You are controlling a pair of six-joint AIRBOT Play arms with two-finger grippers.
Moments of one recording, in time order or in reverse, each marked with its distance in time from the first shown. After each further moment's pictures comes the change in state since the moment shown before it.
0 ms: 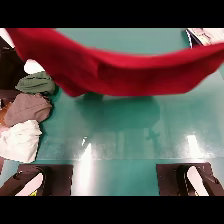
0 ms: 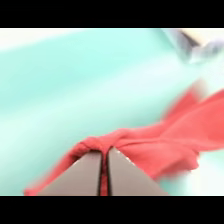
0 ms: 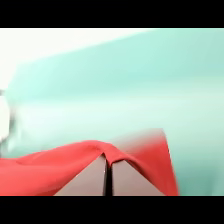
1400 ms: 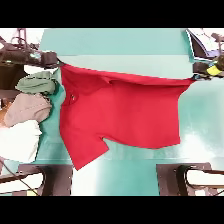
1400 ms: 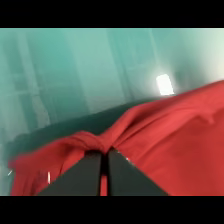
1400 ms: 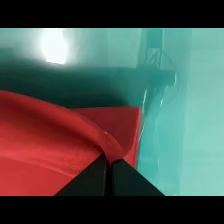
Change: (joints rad) left arm 0.000 -0.426 -0.433 0.008 0.176 0.065; right arm 0.404 -0.722 0.308 -0.838 0.299 0.430
